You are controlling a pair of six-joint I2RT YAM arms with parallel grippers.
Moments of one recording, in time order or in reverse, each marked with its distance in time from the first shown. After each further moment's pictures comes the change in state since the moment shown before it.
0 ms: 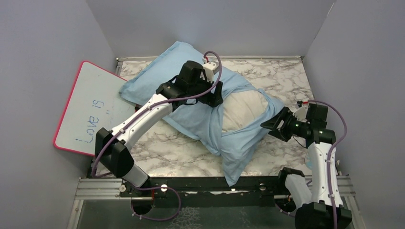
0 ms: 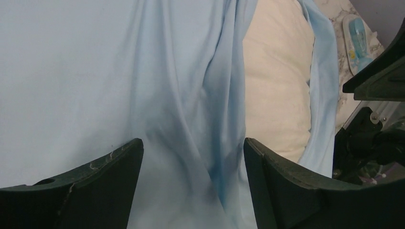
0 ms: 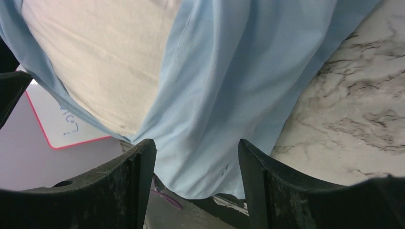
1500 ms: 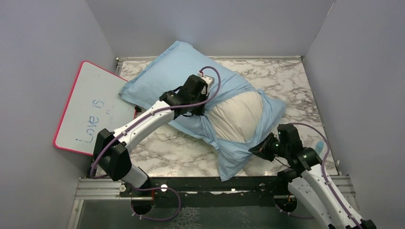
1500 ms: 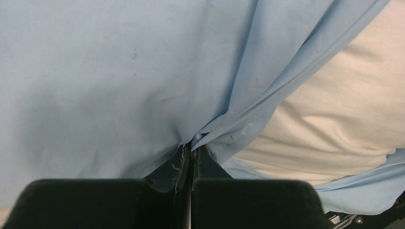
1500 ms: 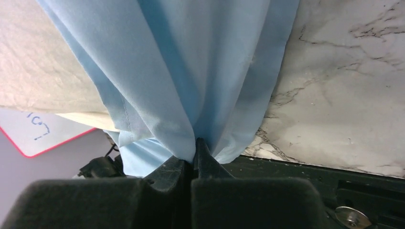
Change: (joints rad) left arm -0.045 -0.060 -0.174 -0.124 -0.298 -0.051; right arm 0.601 -0.266 -0.303 0.045 0.426 0.551
